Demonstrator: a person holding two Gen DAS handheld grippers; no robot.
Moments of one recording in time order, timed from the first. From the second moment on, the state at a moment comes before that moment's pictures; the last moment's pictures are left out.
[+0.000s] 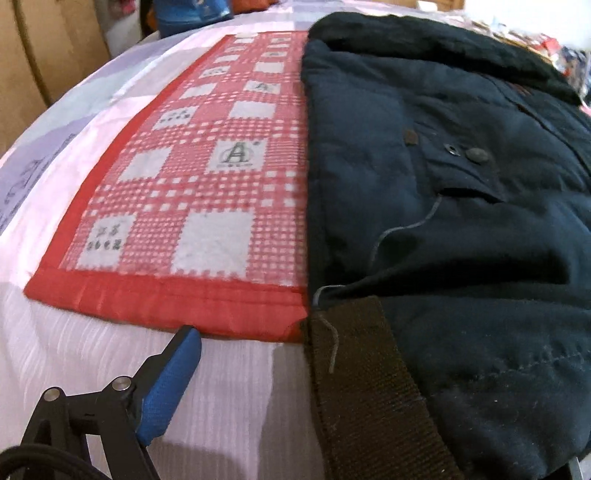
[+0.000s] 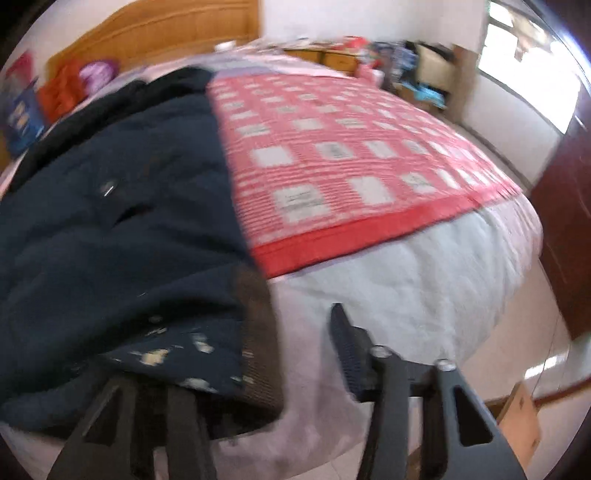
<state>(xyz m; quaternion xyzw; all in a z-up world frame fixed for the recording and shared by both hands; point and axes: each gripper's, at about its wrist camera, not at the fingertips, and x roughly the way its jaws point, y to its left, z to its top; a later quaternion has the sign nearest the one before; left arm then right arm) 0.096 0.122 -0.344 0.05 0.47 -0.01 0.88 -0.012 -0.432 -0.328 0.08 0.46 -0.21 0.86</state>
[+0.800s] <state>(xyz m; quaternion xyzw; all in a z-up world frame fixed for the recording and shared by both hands) 0.034 0.134 -0.262 0.10 0.47 -0.06 0.87 -0.060 -0.434 -0.226 0.11 0.46 -0.15 0.87</state>
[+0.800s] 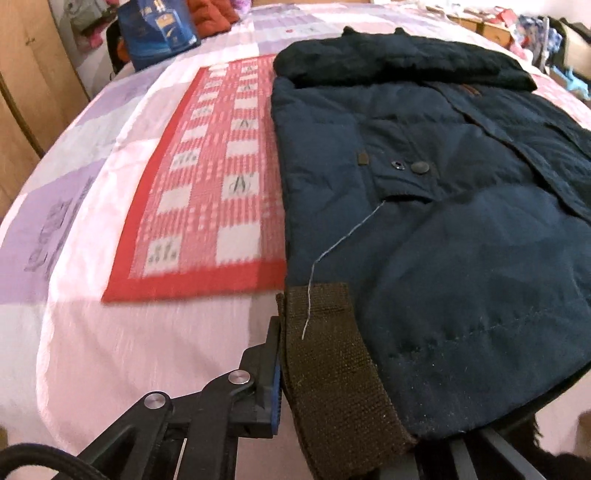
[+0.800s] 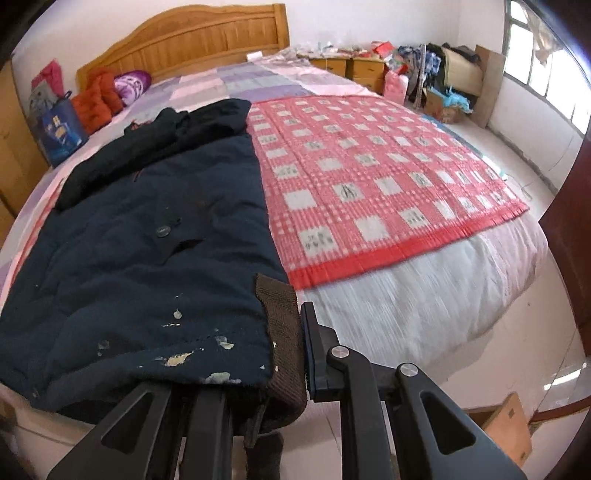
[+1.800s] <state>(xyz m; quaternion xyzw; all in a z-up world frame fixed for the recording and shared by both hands) 0.244 0.104 -0.143 0.05 0.45 -0.03 0.89 0.123 -0.458 -0.073 0.05 0.40 -0.07 0.91</state>
